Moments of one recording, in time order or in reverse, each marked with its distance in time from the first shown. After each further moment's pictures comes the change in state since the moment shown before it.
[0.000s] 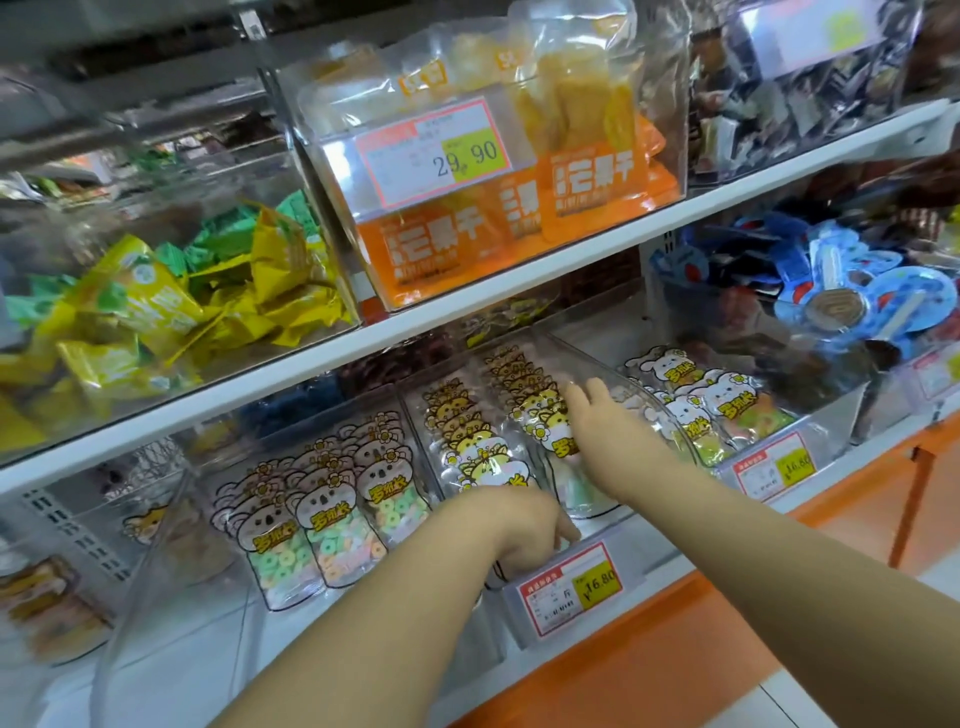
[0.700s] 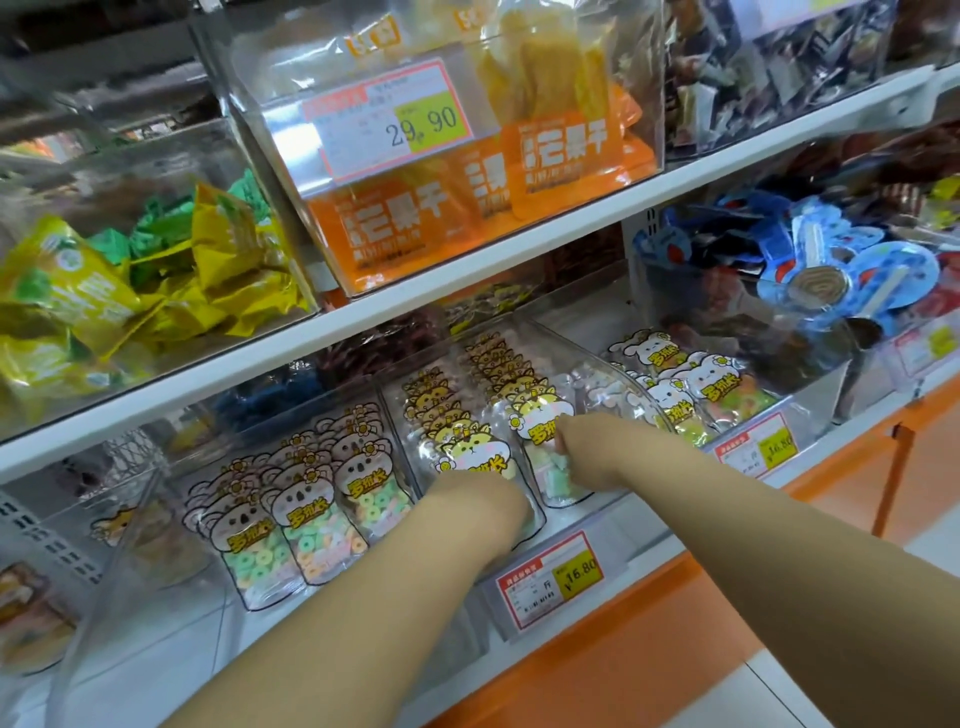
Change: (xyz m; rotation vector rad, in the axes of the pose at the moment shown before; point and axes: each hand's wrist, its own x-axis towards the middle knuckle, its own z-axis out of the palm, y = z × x) left_hand -0.008 0.002 0.003 0.427 0.064 -0.170; right_hand 0.000 0.005 -0.013 0.078 -0.484 0.046
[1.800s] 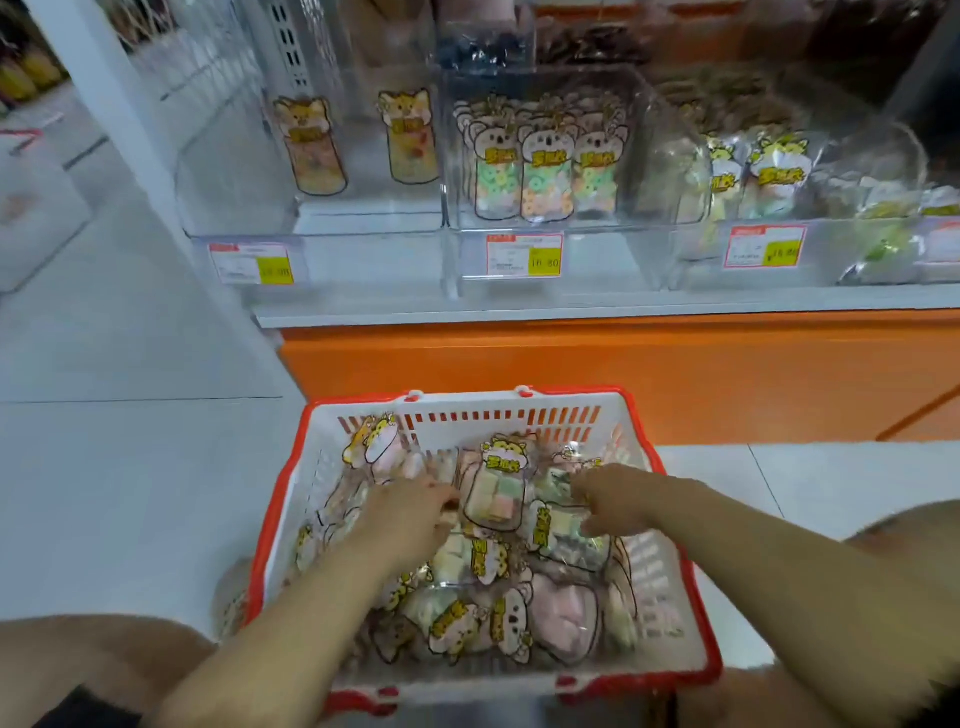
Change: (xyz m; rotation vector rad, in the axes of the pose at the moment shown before) left_hand -0.254 0.097 0.381 -0.879 -0.026 -0.288; right_hand -0.202 -0.103 0.263 -0.349 -0.598 -0.381
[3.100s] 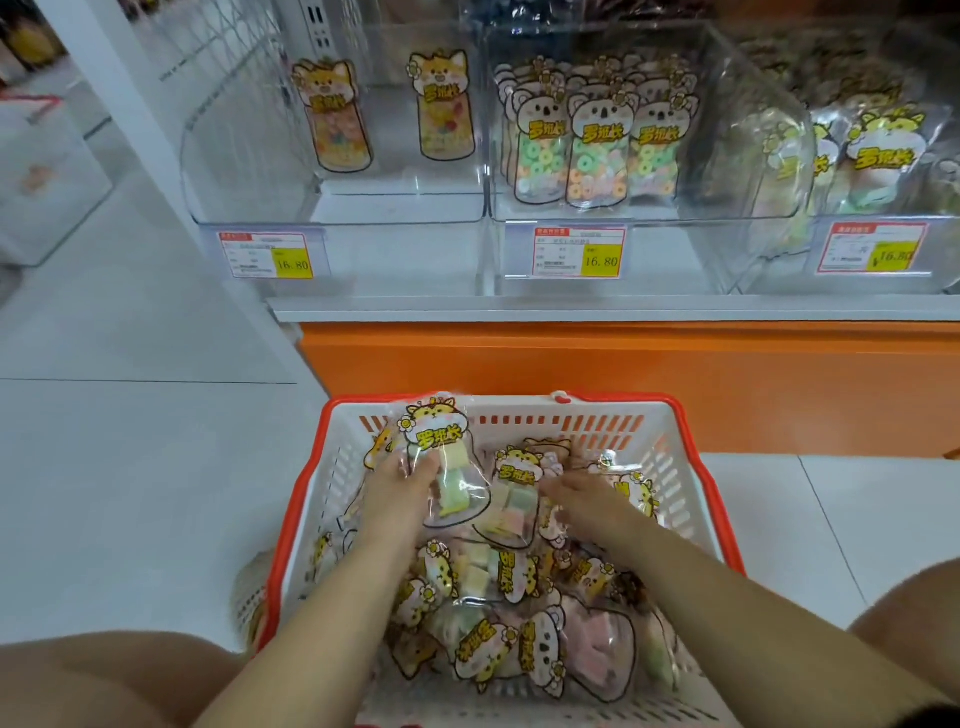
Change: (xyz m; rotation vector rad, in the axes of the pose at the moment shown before) left_hand 0.017 -0.014 -0.002 -1.407 0.459 -0.544; right_hand 0.061 -0.043 0.027 1.120 0.179 0.133
